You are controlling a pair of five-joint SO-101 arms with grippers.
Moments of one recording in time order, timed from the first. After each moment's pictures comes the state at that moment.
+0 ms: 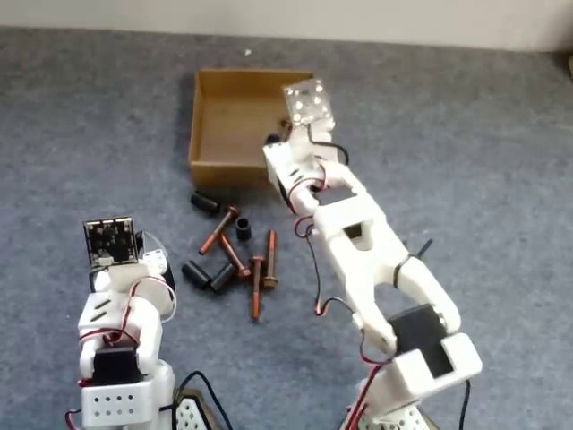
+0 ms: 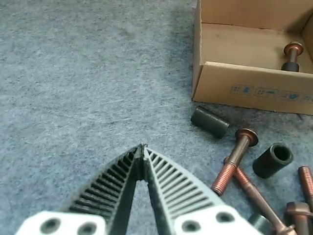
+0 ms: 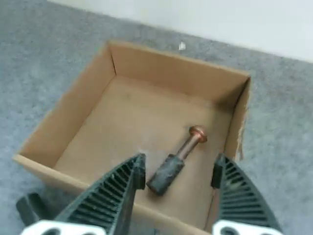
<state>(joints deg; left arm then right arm) -11.5 -103.7 94.9 47.7 7.5 -26.1 1.3 27.0 6.9 1.7</state>
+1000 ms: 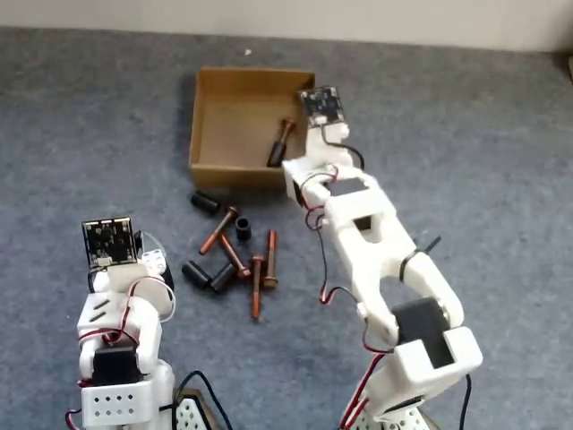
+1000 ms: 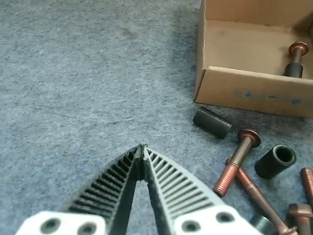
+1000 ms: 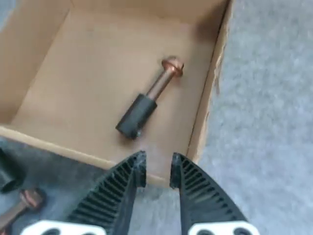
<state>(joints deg) -12.0 -103.7 94.9 47.7 7.5 -22.2 5.2 24.5 24.9 1.5</state>
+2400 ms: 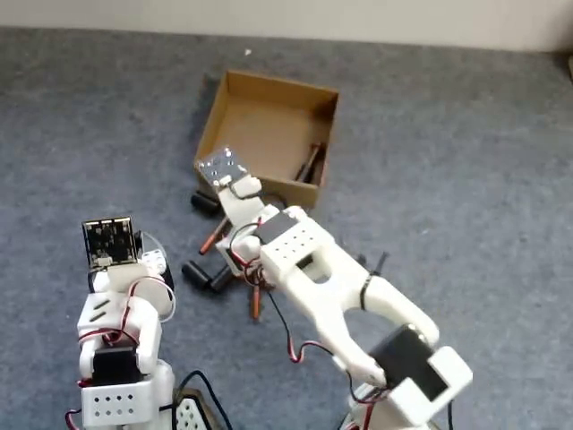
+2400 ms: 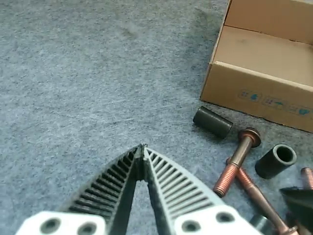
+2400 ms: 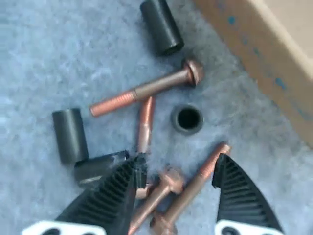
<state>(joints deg) -12.0 -103.7 94.9 47.7 7.3 -44.4 0.1 27.7 43.2 1.5</state>
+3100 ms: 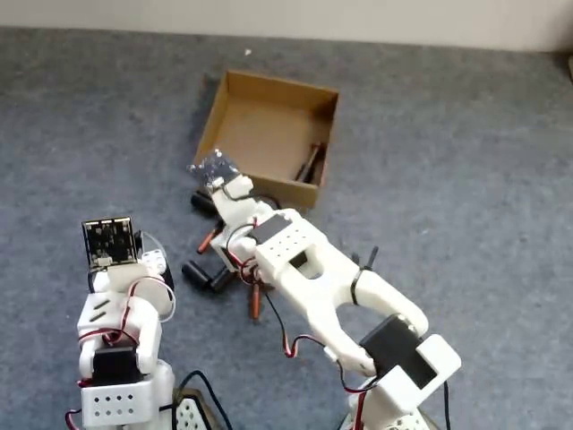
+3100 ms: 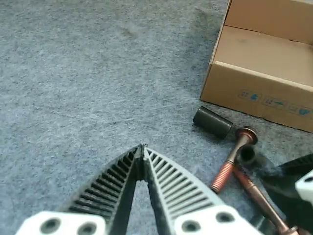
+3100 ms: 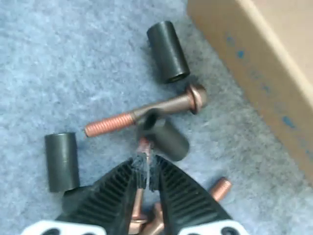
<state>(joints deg) -12.0 -103.7 94.9 47.7 7.3 -44.5 3.6 27.7 35.6 5.9</state>
